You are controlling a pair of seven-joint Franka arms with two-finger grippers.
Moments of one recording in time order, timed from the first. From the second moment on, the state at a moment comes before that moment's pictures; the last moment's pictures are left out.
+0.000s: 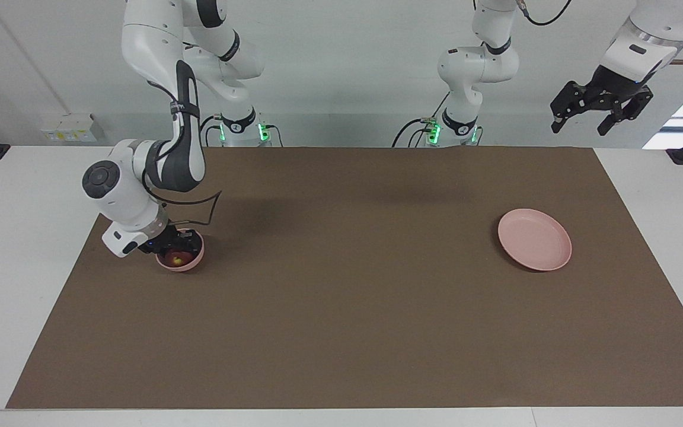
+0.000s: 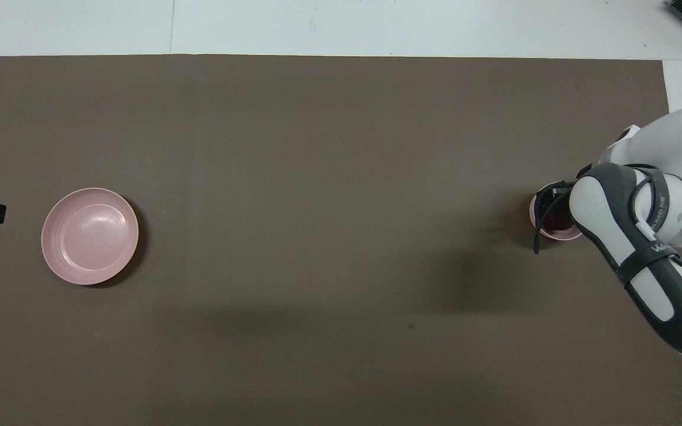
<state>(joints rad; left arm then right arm) -0.04 -0.02 0.01 -1.42 -0.02 1.36 0.08 0.02 0.34 -0.13 -1.87 0.08 2.10 -0.21</state>
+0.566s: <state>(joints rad) -0.04 -0.02 0.01 -1.42 -0.02 1.36 0.08 0.02 0.34 -0.13 -1.87 0.08 2.10 -0.21</state>
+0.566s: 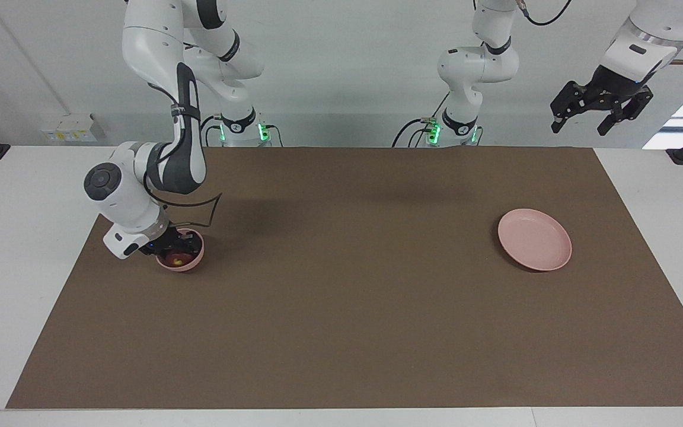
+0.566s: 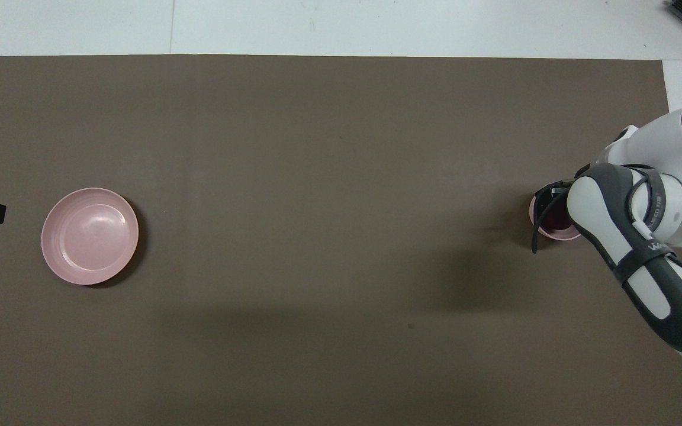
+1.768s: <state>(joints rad) -0.04 -0.02 0.01 -1.42 -0.02 1.36 0.08 0.02 0.34 -0.13 -1.87 0.08 2.10 -0.20</state>
